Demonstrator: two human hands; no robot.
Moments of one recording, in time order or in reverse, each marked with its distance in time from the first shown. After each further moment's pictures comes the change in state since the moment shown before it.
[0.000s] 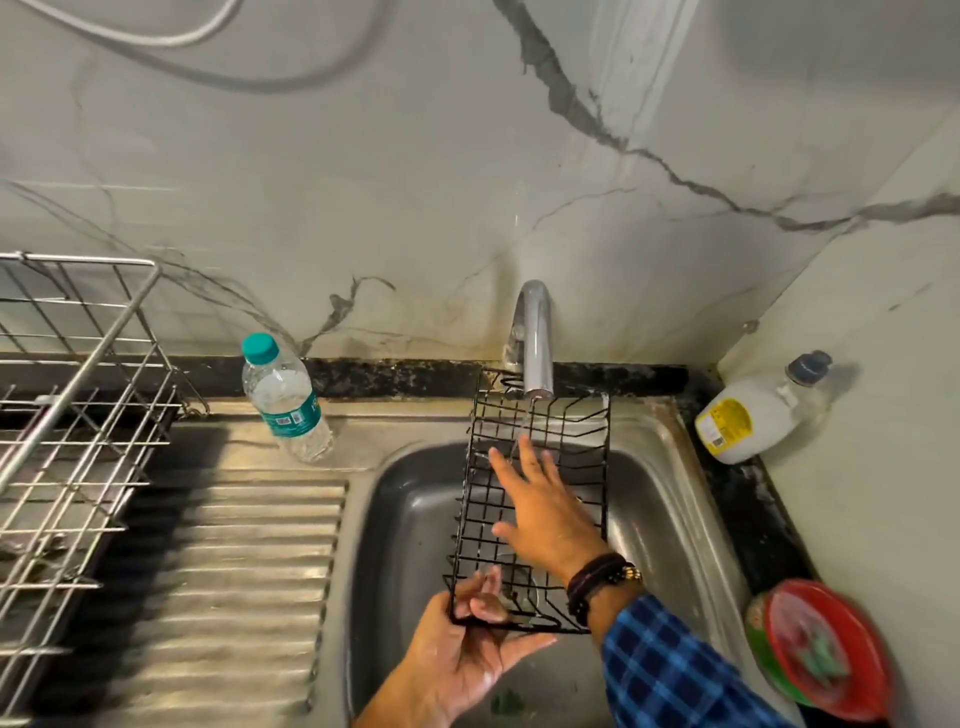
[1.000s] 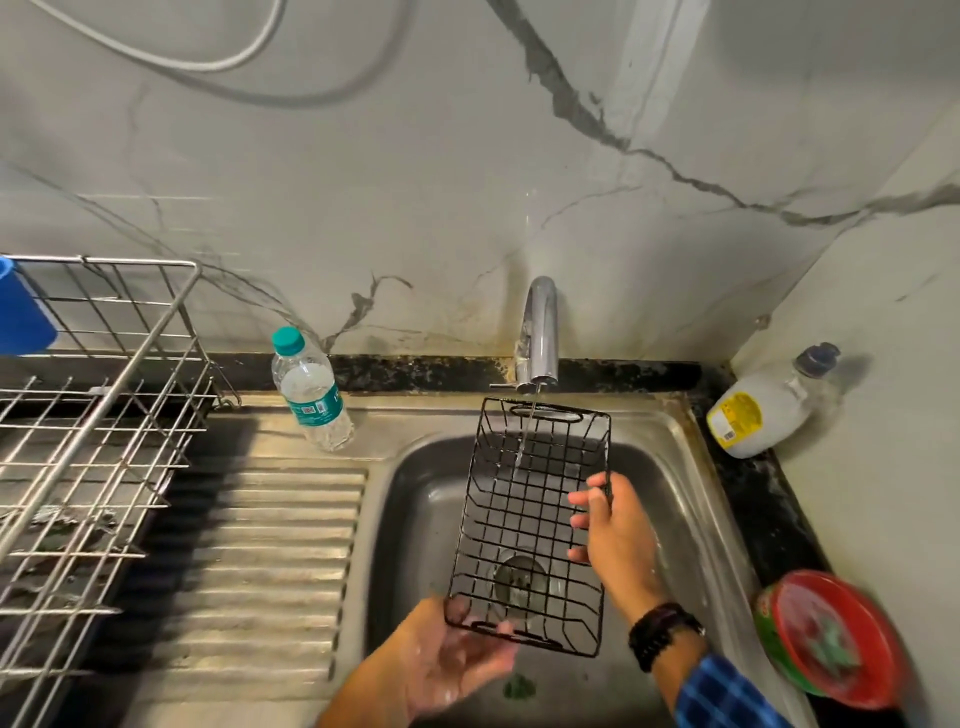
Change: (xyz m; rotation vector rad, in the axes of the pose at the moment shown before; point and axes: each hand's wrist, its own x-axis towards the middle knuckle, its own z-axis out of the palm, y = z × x) left_hand -0.014 0.022 -0.027 0.363 0.335 -0.117; right_hand -0.054 0.027 0.004 1.033 0.481 0.360
